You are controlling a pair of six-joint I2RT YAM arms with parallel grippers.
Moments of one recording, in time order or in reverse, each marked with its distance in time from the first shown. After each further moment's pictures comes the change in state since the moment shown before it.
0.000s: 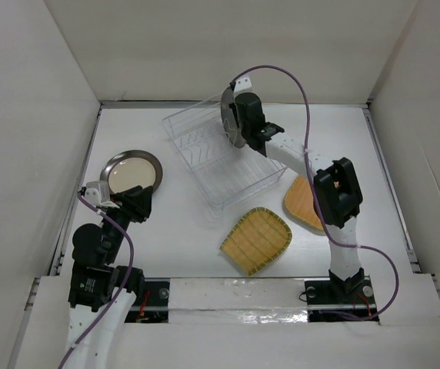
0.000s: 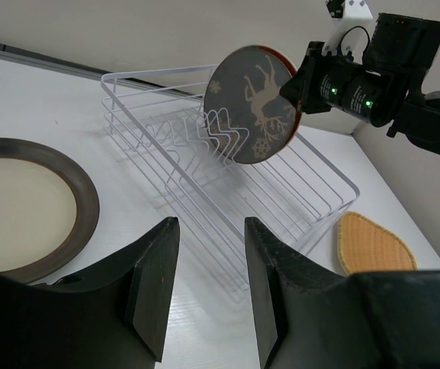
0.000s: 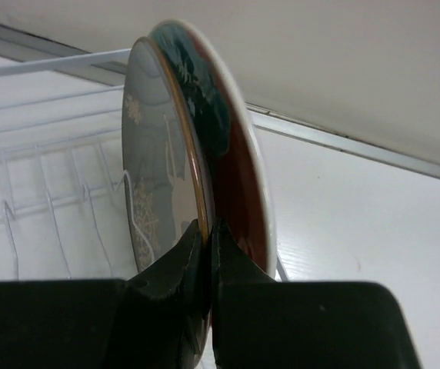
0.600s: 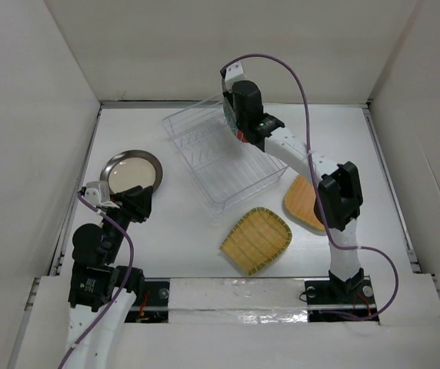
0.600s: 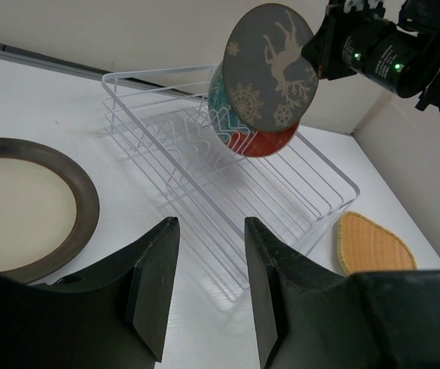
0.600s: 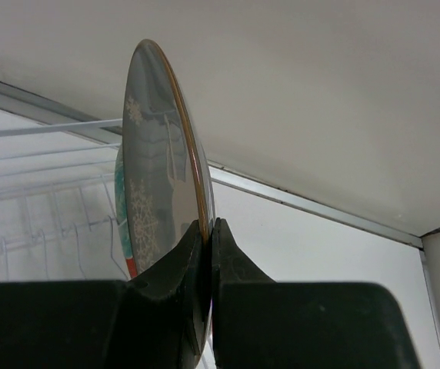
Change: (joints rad) left arm 0.000 0.000 0.000 0.000 0.000 0.000; right arm 0.035 -0.034 0.137 -0.020 0.097 -0.202
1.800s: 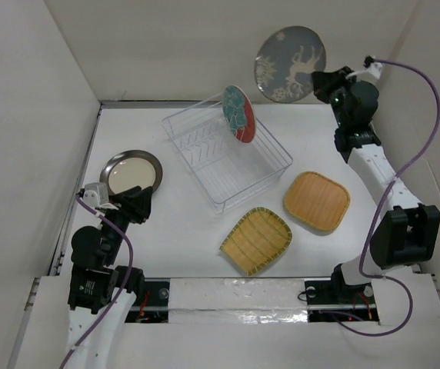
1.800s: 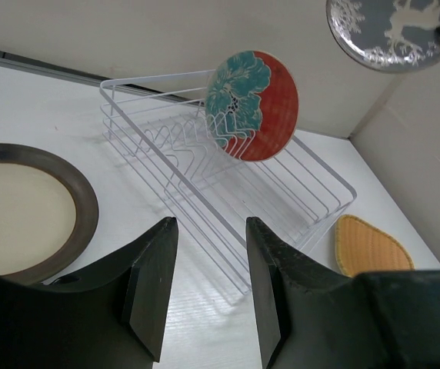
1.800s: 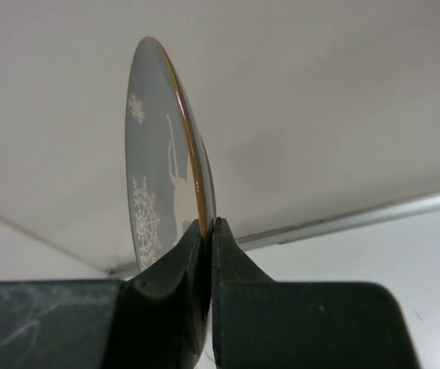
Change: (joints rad) left arm 0.000 -0.019 0.000 0.000 0.000 0.000; right arm -0.546 -0.546 -0.617 0.360 -0.609 0.967
